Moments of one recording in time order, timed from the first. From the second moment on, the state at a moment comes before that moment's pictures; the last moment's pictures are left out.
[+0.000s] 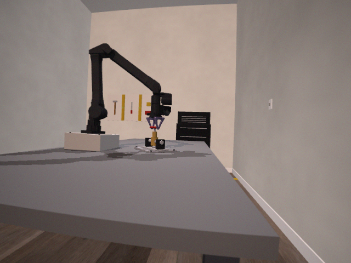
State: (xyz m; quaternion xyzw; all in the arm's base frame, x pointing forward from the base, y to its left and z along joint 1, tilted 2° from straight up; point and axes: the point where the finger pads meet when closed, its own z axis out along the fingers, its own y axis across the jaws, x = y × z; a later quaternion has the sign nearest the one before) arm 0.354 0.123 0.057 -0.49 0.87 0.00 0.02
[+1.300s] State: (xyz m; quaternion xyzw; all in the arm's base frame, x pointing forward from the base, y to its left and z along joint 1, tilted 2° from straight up) arm 0.355 0.123 0.057 -0.31 0.95 0.00 0.02
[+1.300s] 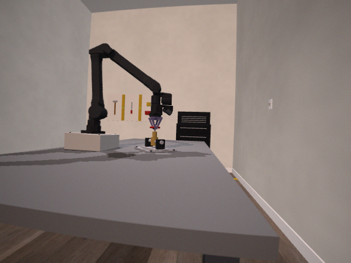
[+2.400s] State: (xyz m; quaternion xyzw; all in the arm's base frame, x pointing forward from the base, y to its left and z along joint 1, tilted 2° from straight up) arm 0.355 0.123 0.057 -0.01 1.00 0.01 0.02
